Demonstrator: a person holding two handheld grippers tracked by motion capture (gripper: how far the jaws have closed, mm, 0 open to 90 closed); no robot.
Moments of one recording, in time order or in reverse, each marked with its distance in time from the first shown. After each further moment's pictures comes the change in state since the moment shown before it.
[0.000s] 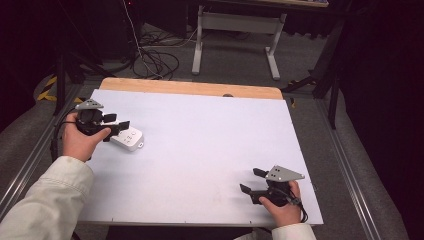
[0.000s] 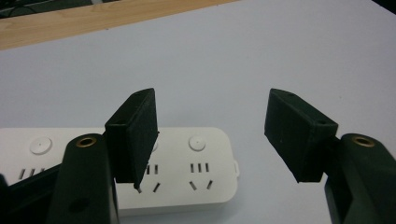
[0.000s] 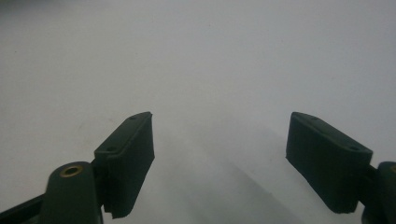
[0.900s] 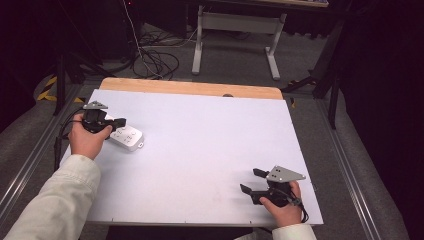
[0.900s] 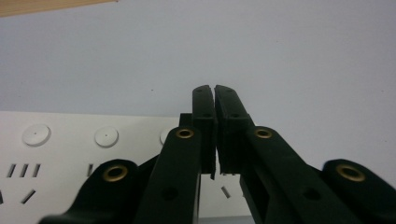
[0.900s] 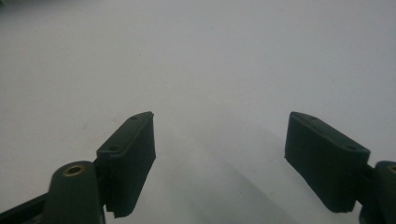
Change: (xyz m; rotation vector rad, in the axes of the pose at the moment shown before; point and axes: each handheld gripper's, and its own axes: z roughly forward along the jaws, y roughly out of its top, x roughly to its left) left arm 0.018 -0.011 0.029 0.044 0.022 -0.033; right arm 0.000 0.000 -0.002 -0.007 0.008 -0.005
